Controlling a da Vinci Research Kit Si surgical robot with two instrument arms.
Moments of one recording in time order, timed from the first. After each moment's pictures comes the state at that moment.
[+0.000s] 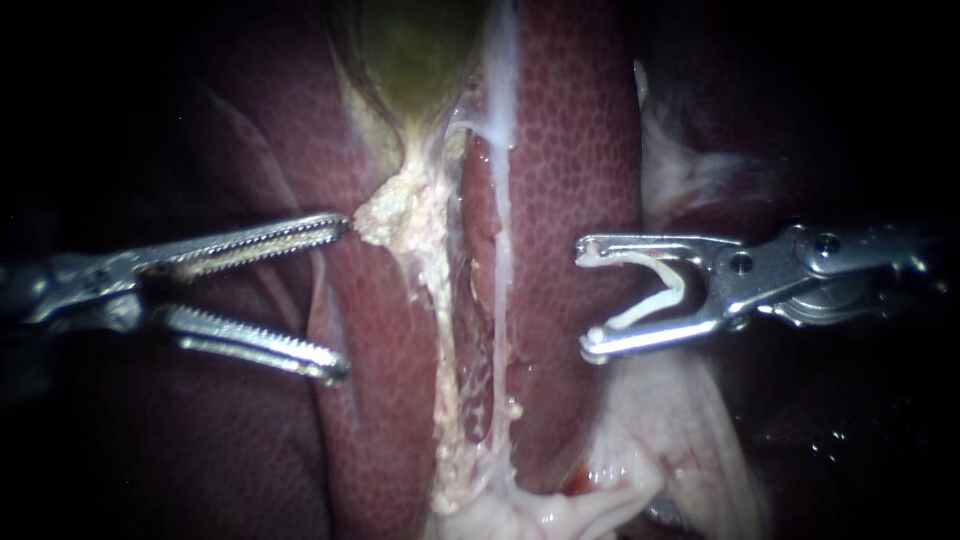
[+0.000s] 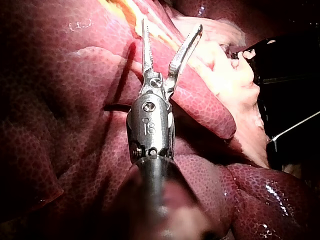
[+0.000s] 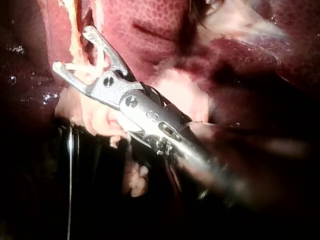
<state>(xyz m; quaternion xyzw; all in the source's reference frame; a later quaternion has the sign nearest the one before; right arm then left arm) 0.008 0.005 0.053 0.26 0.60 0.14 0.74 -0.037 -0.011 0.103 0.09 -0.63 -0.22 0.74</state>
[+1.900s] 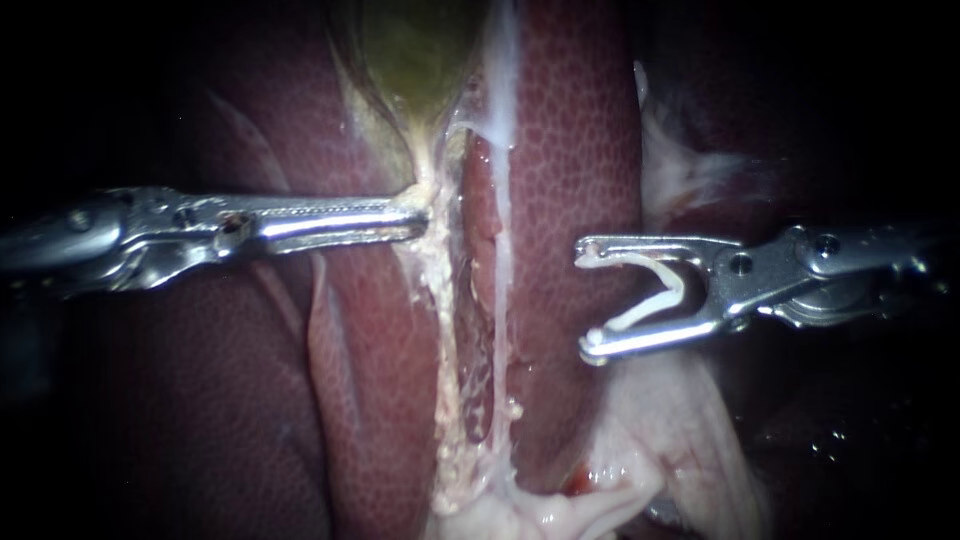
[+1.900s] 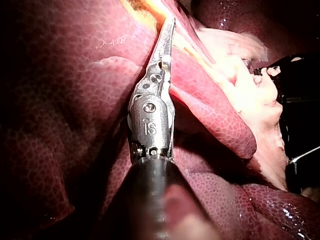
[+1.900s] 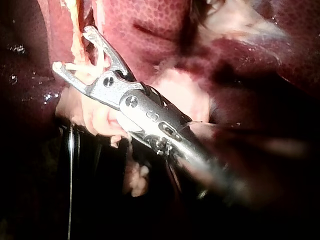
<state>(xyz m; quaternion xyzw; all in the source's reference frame) 0.008 0.004 0.053 0.26 0.60 0.14 0.74 -0.040 -0.007 0.108 0.06 -0.58 -0.28 0.76</state>
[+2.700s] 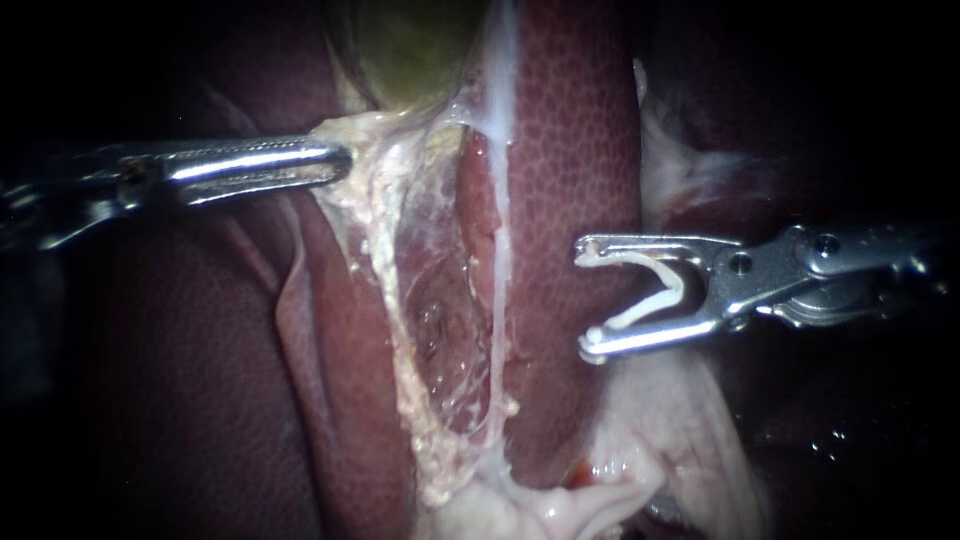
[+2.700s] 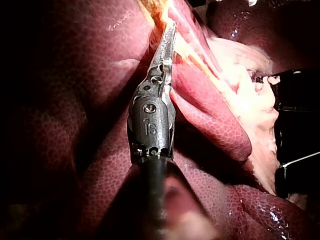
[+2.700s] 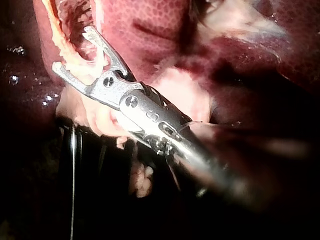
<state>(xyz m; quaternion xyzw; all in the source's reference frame) 0.008 0.004 0.053 0.26 0.60 0.14 0.74 -0.035 -0.003 0.101 0.05 -0.59 -0.31 0.74</state>
